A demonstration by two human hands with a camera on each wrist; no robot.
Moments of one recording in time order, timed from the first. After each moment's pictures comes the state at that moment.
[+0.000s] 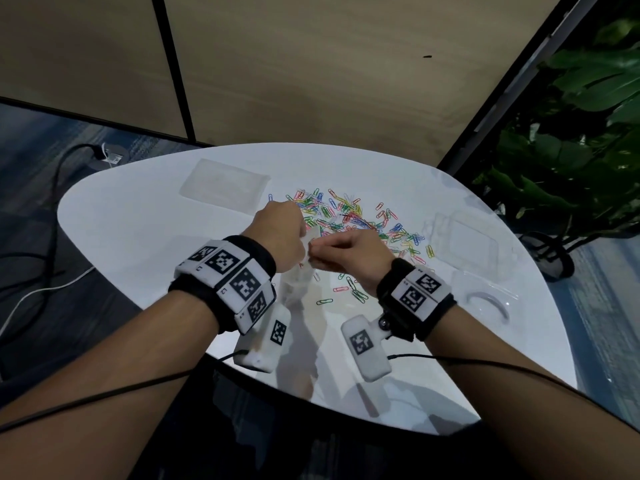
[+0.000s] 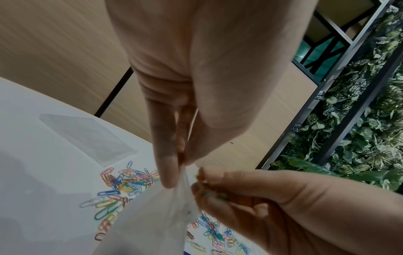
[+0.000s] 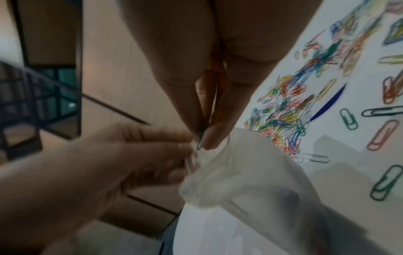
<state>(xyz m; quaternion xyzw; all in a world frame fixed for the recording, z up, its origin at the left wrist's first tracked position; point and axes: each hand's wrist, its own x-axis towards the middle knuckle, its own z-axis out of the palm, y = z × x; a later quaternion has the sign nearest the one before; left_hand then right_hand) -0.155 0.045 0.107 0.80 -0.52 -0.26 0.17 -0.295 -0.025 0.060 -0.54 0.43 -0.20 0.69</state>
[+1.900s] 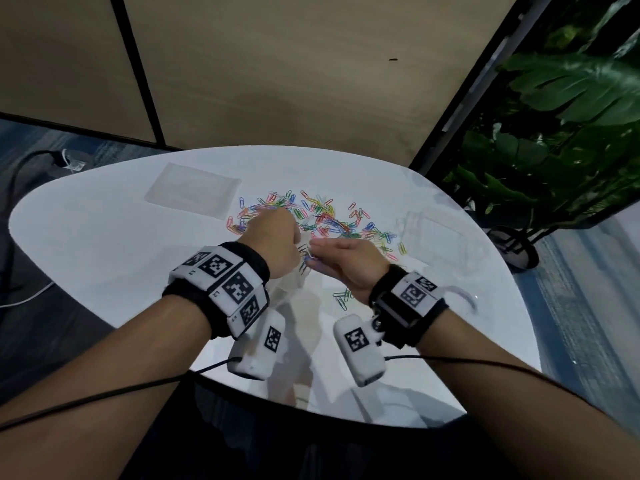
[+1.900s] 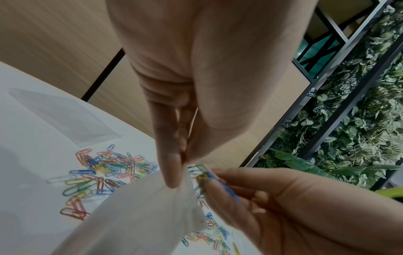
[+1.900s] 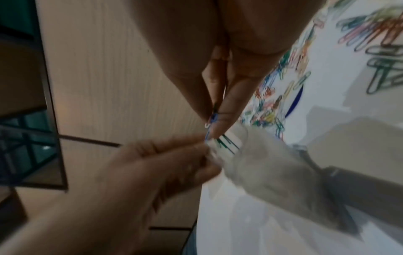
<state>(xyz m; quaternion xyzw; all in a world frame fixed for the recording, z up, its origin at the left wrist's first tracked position) -0.184 0.028 0.103 0.77 -0.53 -0.30 0.18 -0.329 -0.032 0.062 -0.42 0.48 -0.26 0.73</state>
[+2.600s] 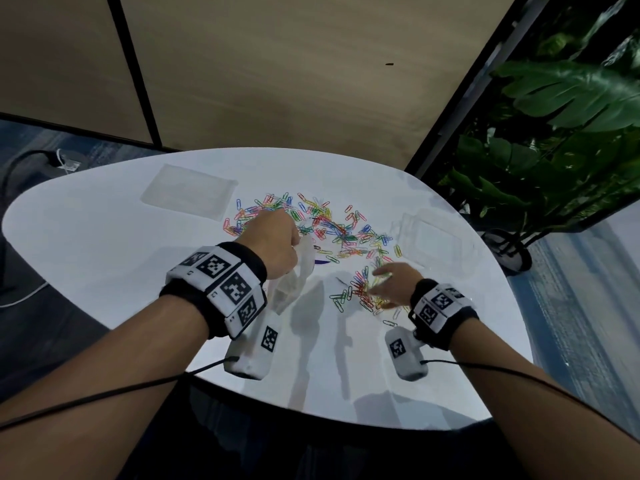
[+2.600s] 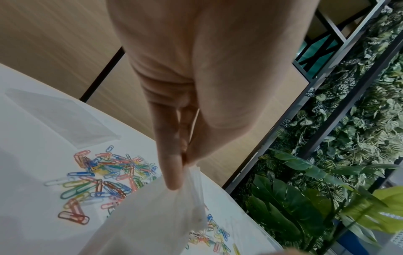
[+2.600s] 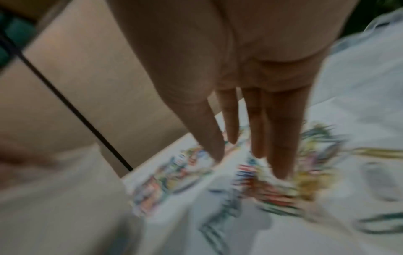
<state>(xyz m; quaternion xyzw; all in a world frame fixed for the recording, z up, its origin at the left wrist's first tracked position) -0.185 0.031 0.108 0.76 -0.53 -0.31 0.20 -0.423 -0.089 0.012 -0.64 0.65 0.06 0.41</state>
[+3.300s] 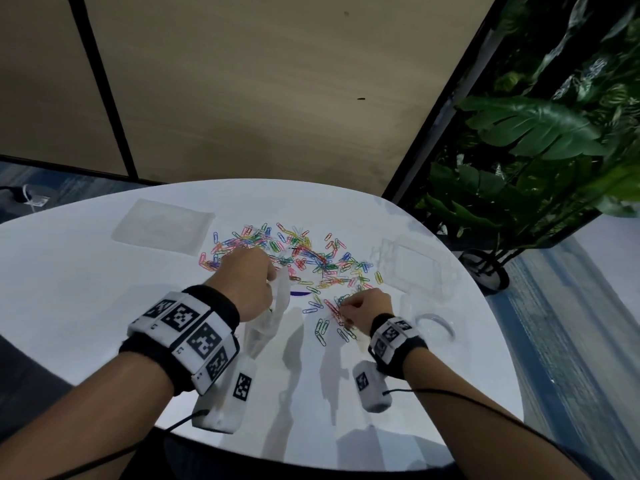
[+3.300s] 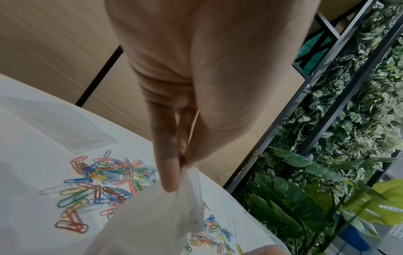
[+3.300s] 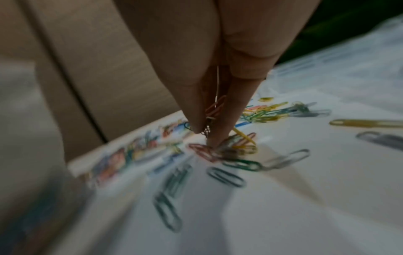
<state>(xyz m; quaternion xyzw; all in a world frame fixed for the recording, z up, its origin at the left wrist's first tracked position) -0.183 0.024 0.104 0.77 -0.54 -0.30 0.19 -0.402 -0.088 -0.009 -0.68 0.66 -0.05 0.31</state>
